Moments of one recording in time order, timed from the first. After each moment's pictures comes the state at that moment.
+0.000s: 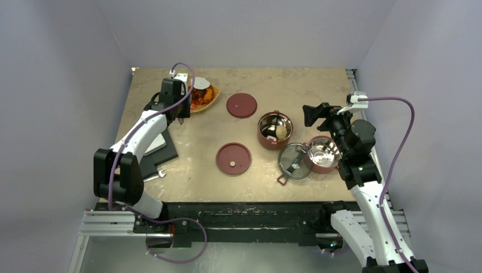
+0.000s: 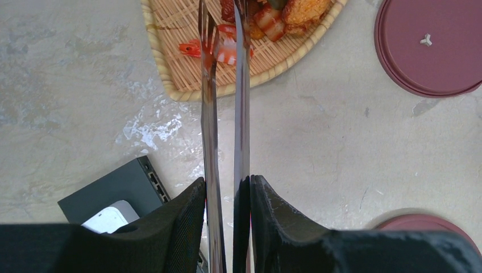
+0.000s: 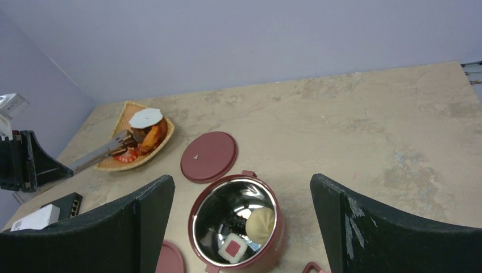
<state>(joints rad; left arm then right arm) -0.20 1.54 1.19 -0.40 -0.14 -0.11 0.16 0.72 0.77 -0.05 -0.04 0.32</state>
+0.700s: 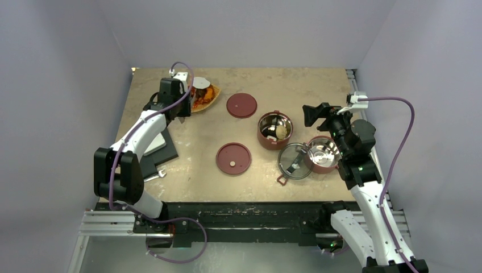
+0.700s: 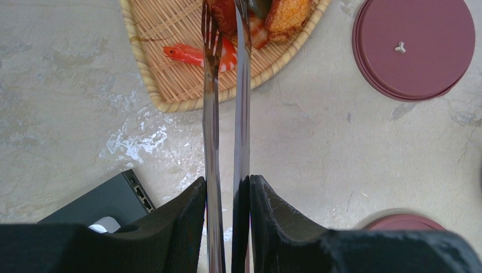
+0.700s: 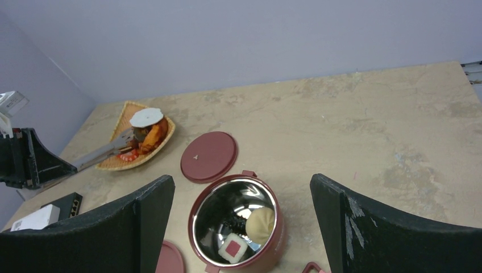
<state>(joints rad) -0.18 1.55 1.18 -0.35 -0.06 -0.11 0.16 0.72 0.77 -0.05 -0.04 0.32</state>
